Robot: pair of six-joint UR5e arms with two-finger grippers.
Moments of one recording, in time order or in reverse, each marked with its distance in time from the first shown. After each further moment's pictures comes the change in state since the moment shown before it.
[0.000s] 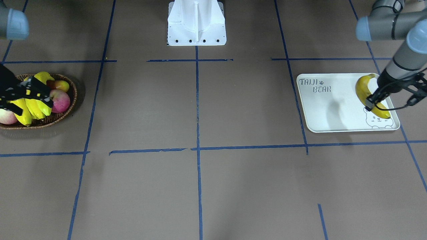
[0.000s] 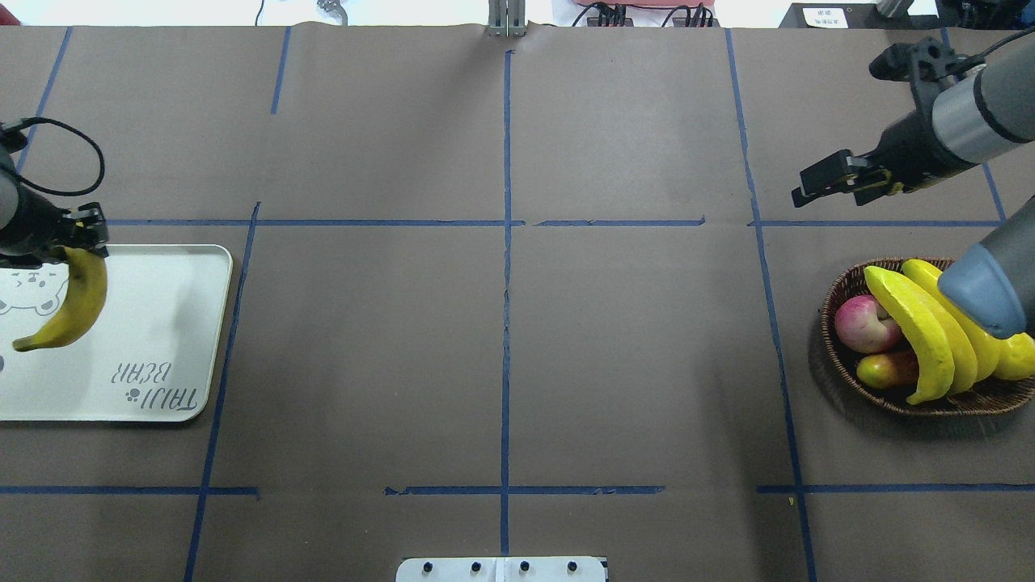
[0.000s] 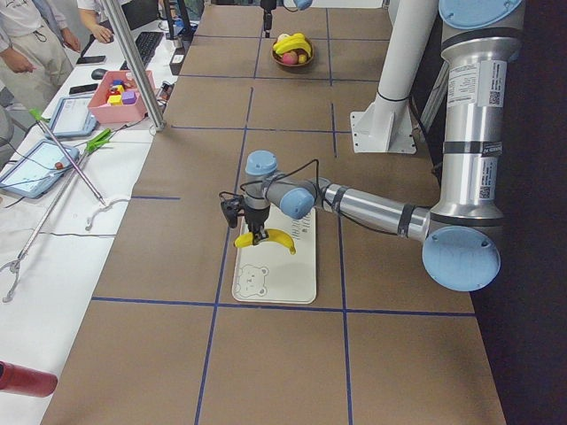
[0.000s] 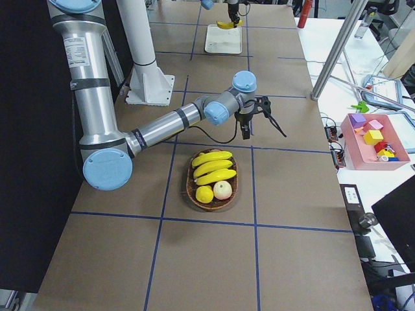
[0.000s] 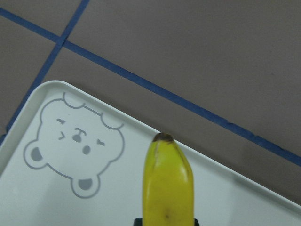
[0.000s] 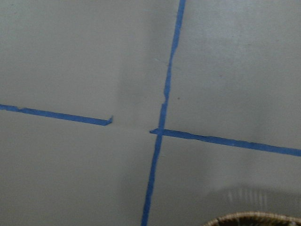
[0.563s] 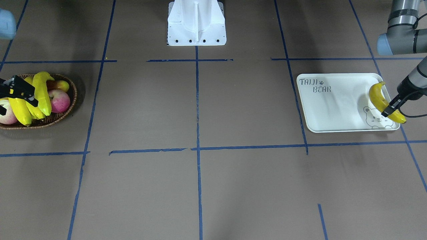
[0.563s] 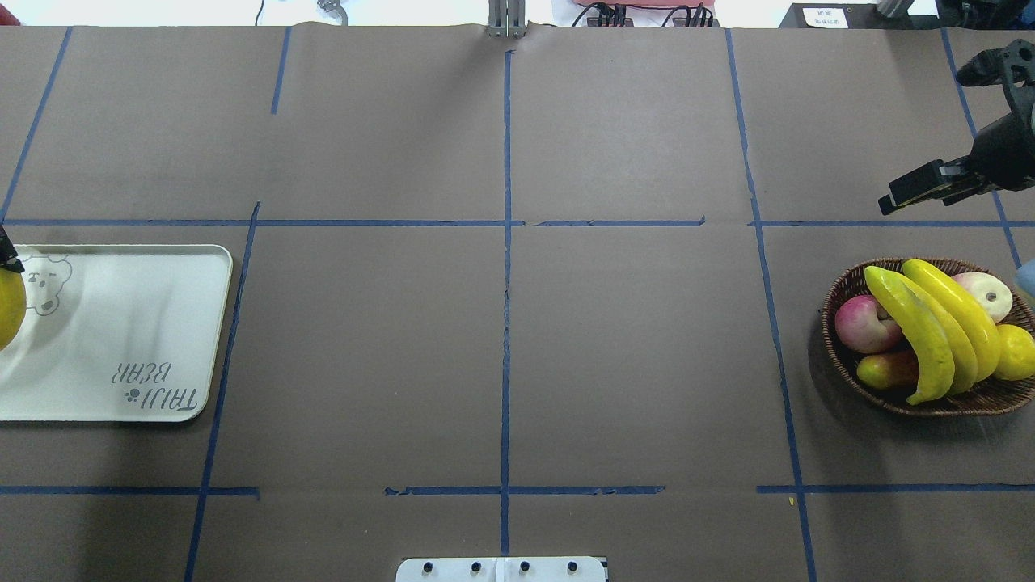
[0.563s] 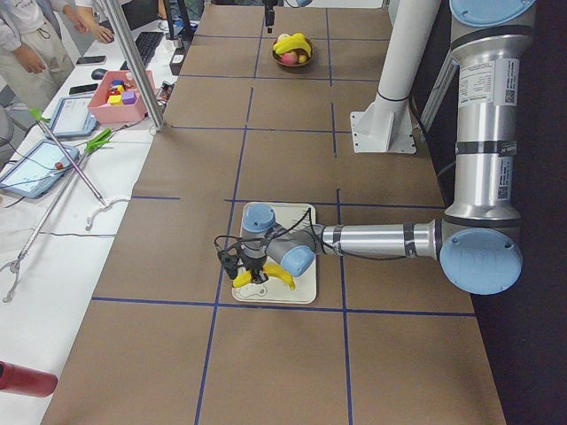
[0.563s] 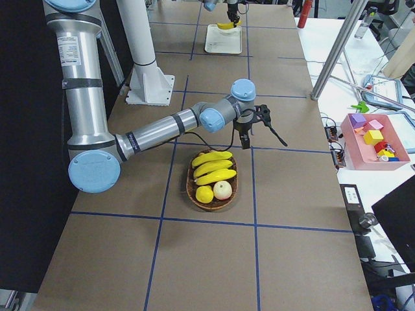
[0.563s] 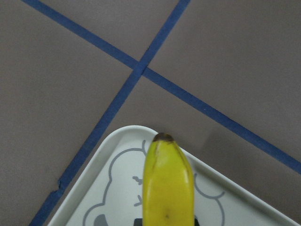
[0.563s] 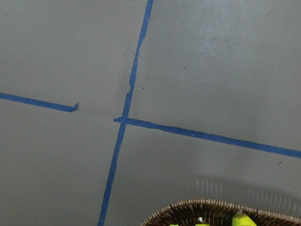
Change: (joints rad) left arm -0.053 0.024 0.217 -0.273 -0.075 -0.098; right arm 0.022 -0.027 -0.001 -0.006 0.001 -0.054
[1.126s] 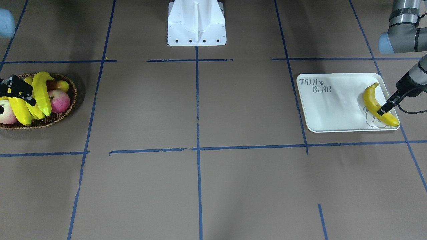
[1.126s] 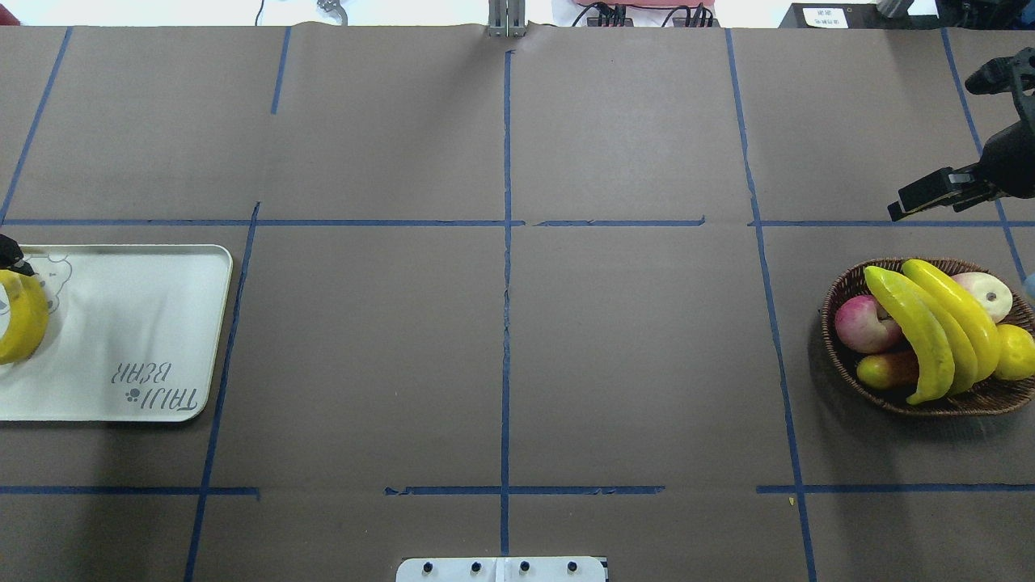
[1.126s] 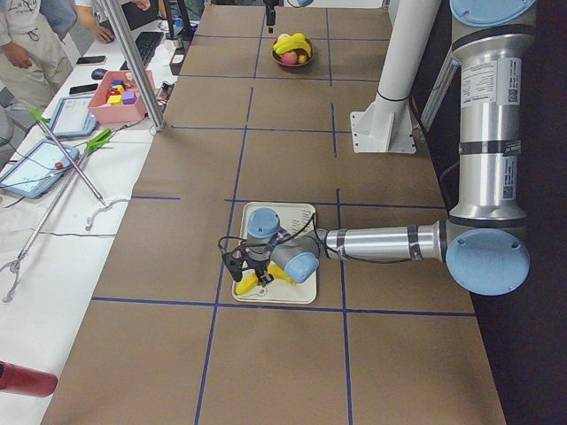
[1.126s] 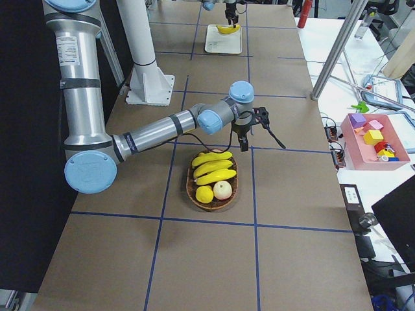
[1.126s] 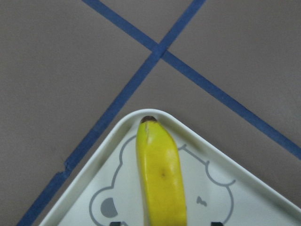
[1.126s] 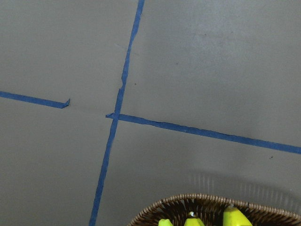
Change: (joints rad) left arm -0.016 0.017 -0.004 -0.064 -0.107 0.019; right arm 0.000 -0.038 0.019 0.004 -0.022 -0.002
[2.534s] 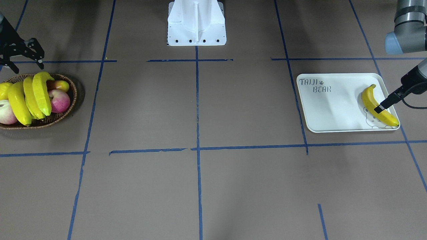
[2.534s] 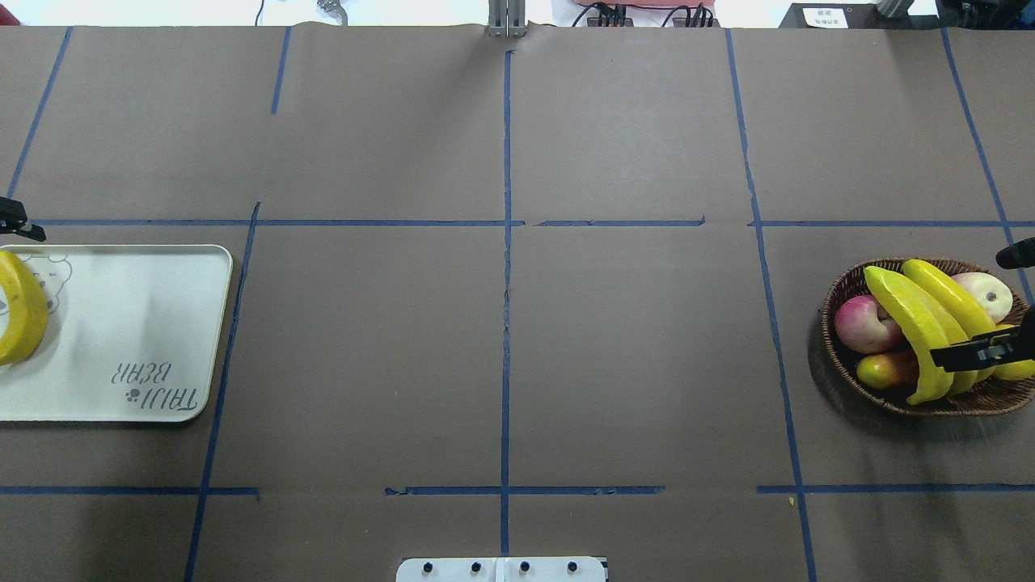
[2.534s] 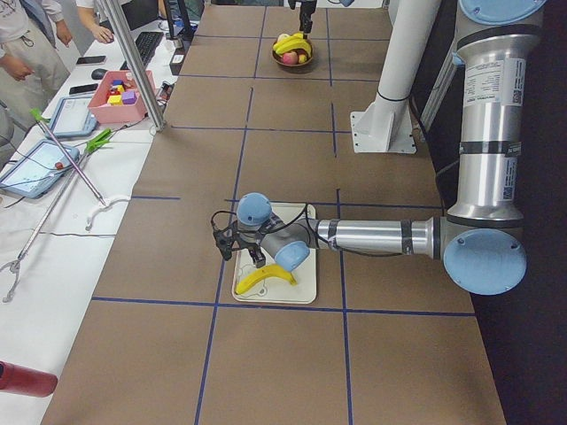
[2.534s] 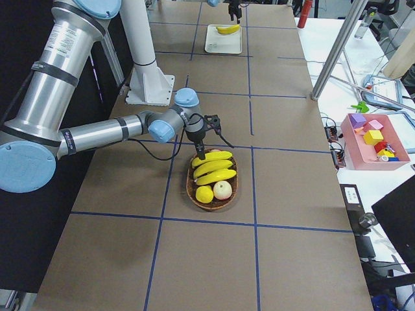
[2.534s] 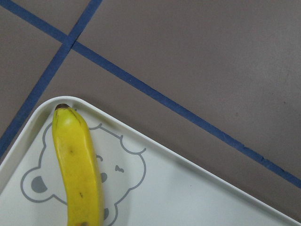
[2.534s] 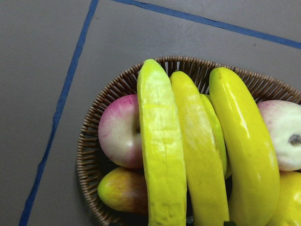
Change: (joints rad) left arm -0.058 -0.039 -0.048 -0.005 -0.110 0.048; right arm -0.324 -0.442 0.260 0.255 -0.308 0.185
